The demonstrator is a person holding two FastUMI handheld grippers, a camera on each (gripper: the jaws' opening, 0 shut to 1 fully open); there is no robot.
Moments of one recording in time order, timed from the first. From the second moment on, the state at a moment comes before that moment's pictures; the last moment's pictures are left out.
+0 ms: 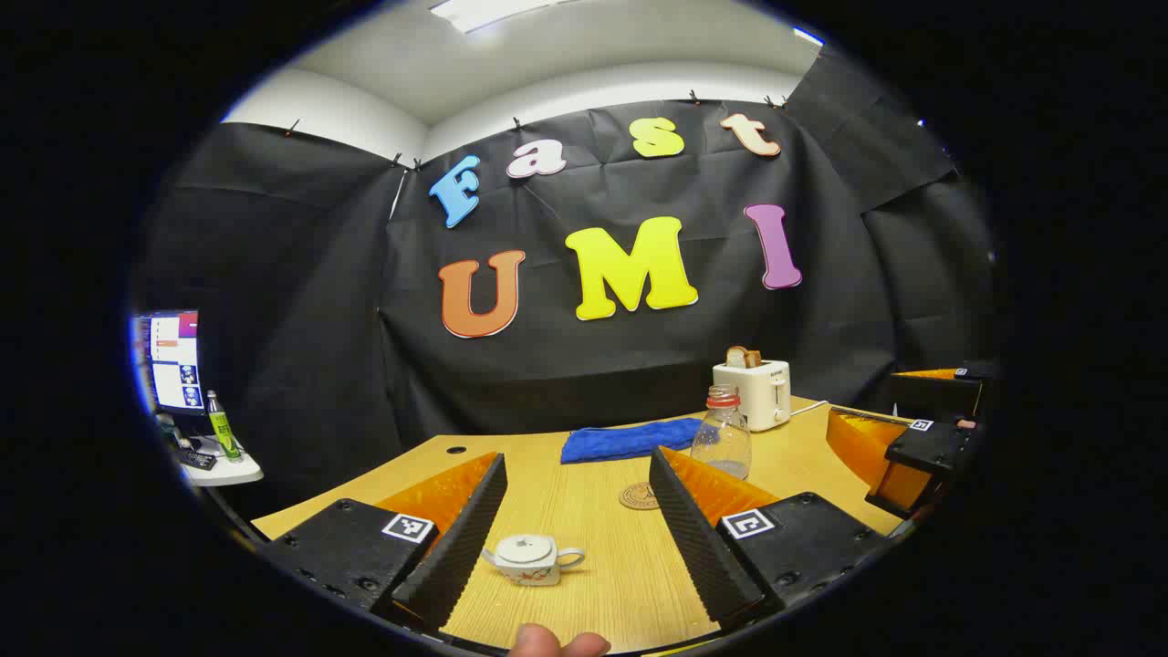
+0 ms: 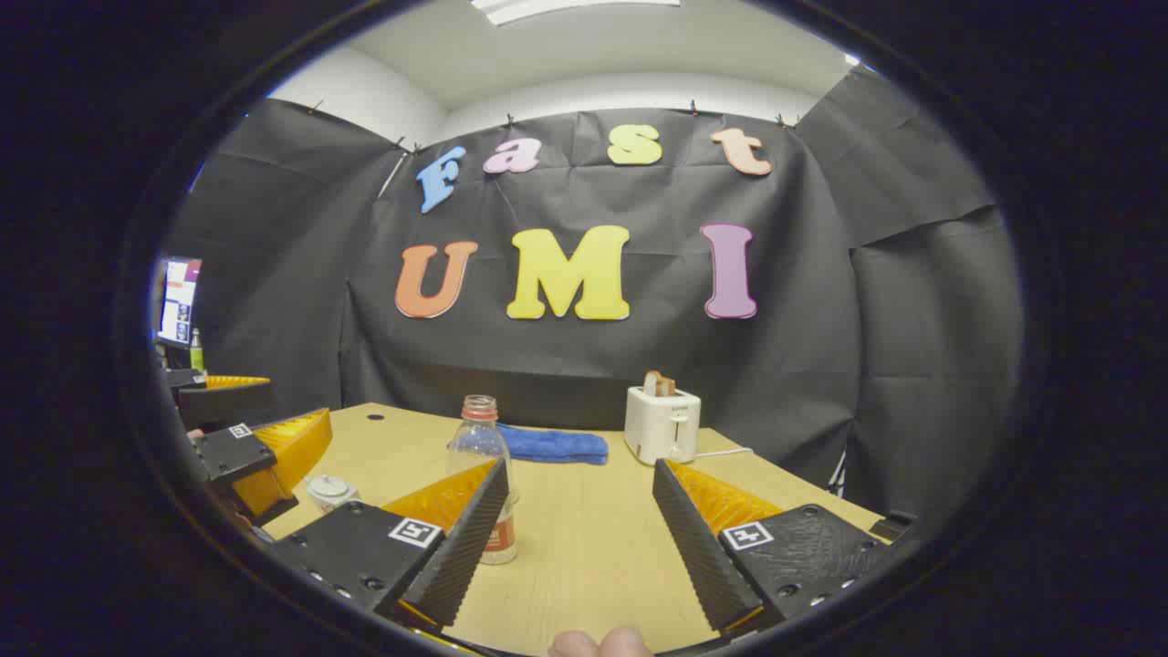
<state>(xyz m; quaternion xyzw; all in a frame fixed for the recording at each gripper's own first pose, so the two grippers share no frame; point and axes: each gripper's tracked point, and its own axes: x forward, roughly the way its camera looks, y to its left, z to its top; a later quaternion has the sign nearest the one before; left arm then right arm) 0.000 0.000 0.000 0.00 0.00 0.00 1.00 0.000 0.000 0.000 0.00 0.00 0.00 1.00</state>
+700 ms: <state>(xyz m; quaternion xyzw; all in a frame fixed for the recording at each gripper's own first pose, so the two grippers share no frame) 0.005 0.001 -0.012 -0.02 0.02 0.00 1.00 0.008 0.004 -0.005 -0.01 0.01 0.01 1.00</state>
